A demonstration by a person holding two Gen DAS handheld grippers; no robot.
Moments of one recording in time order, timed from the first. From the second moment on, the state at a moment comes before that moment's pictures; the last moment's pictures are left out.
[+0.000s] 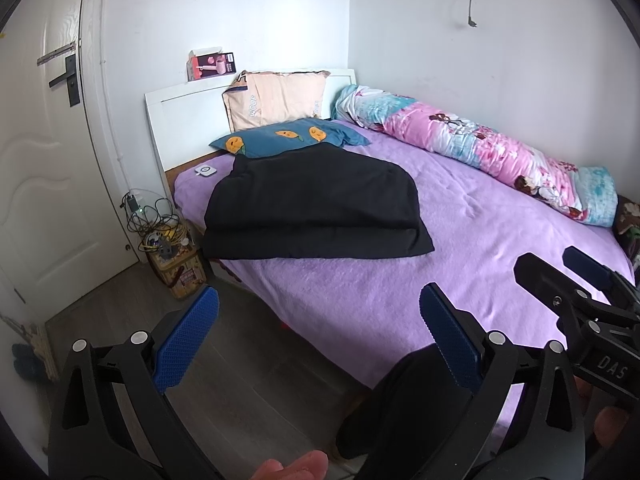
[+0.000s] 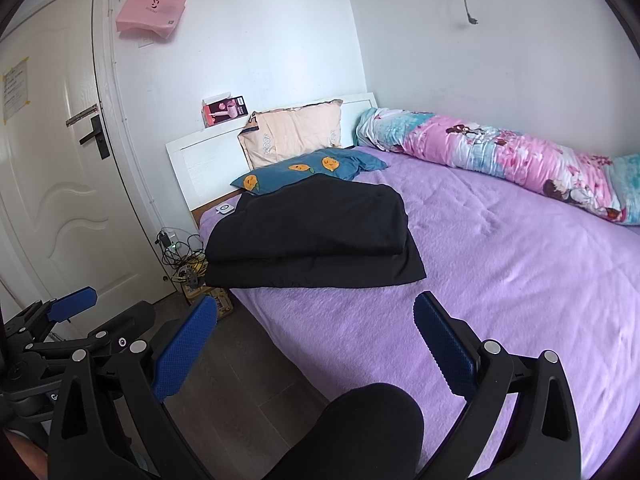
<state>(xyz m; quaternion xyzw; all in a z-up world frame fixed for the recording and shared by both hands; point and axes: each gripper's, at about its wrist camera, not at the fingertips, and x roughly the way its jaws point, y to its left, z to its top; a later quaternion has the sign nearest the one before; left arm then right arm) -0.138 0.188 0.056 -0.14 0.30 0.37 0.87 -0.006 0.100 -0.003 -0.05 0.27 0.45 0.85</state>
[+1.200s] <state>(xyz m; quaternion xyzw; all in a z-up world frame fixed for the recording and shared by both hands) -0.137 0.193 0.057 -0.14 0.29 0.36 0.87 -0.007 0.101 -0.003 -0.05 0.27 0.45 0.85</state>
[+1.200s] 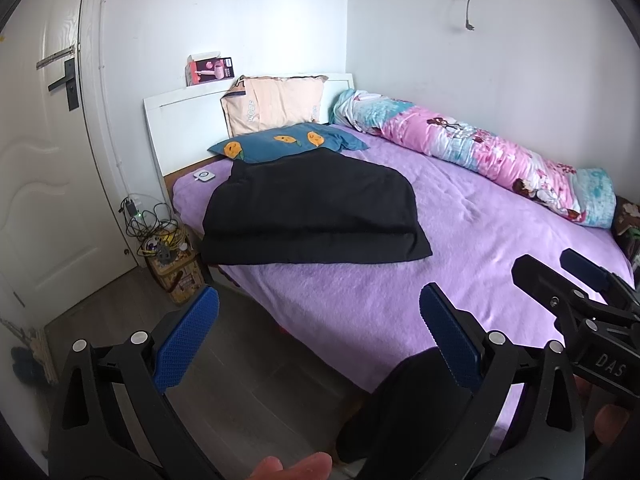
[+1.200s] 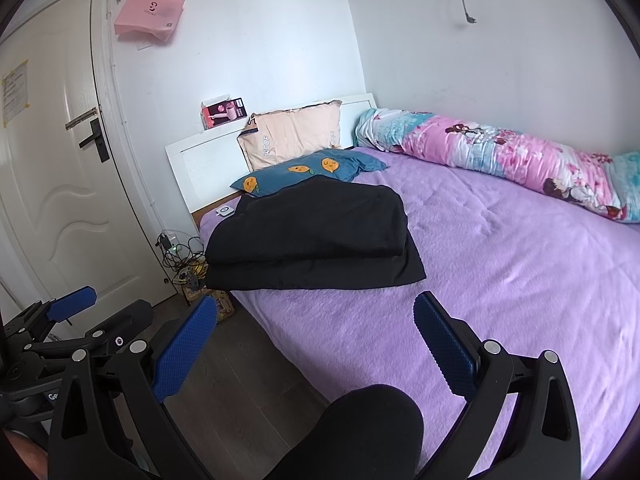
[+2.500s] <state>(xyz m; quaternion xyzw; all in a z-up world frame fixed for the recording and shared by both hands) -0.133 0.202 0.050 -0.15 0.29 0.33 0.88 -0.011 0.104 -0.003 -0.03 0.27 0.44 0.85</state>
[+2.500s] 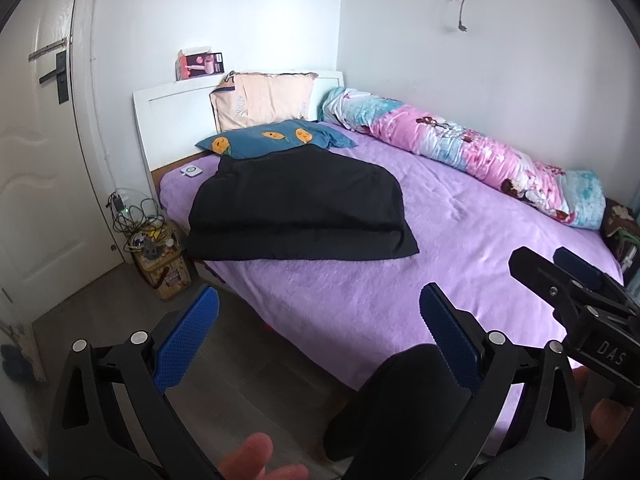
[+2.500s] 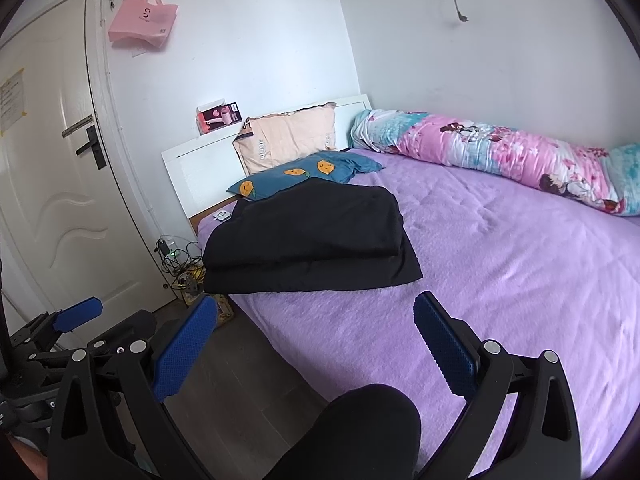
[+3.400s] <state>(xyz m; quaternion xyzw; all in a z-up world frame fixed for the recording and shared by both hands) -0.126 0.205 0.059 -0.18 0.26 0.31 0.90 -0.001 0.106 0.000 -0.03 0.27 0.44 0.86</state>
